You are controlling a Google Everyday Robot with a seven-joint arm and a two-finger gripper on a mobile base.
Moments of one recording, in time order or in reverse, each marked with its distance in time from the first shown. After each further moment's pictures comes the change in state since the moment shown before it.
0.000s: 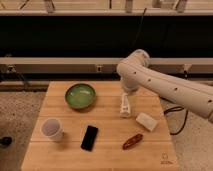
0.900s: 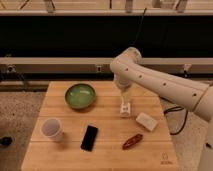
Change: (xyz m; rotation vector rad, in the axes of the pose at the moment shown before) arm -0.018 -0.030 0.013 0.010 -0.021 -0.081
